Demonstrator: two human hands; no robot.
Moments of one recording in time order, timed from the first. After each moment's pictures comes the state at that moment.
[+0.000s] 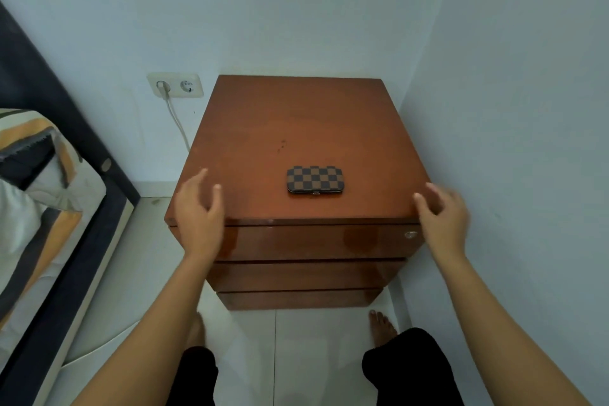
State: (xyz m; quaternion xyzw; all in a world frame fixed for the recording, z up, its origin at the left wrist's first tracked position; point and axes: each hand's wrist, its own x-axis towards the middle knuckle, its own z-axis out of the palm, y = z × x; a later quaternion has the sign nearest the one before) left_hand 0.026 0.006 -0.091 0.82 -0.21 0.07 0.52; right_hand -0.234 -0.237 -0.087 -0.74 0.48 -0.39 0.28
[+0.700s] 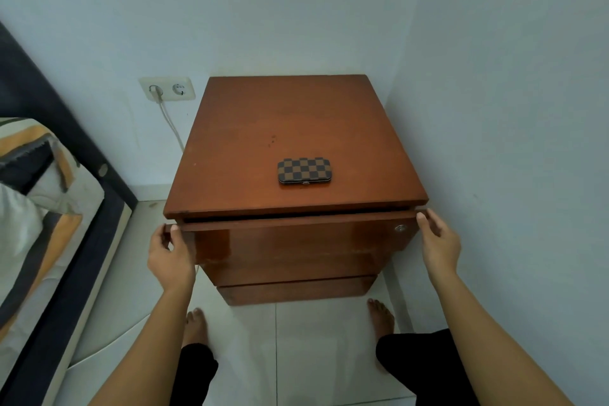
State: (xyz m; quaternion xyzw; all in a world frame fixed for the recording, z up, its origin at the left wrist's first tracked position) left_hand 0.011 0.061 -0.137 0.81 0.03 0.01 0.59; right_hand -0.282 -0.205 -0.123 -0.58 0.57 -0.38 0.45
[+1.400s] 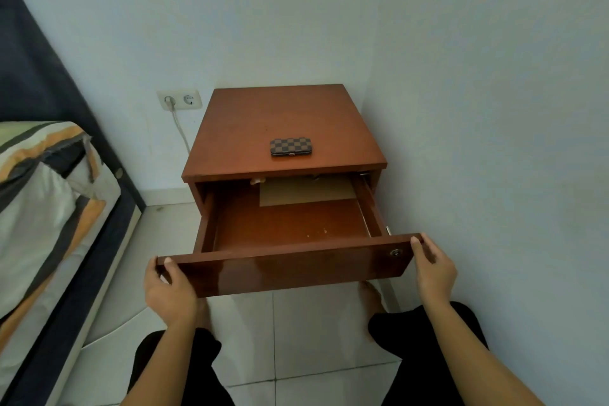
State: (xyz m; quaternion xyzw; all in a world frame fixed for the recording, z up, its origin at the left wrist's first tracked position) left_hand -0.129 0.177 -0.142 0.79 0.06 0.05 0.61; right_hand -0.408 -0.066 -0.129 -0.56 0.56 -0.42 0.44
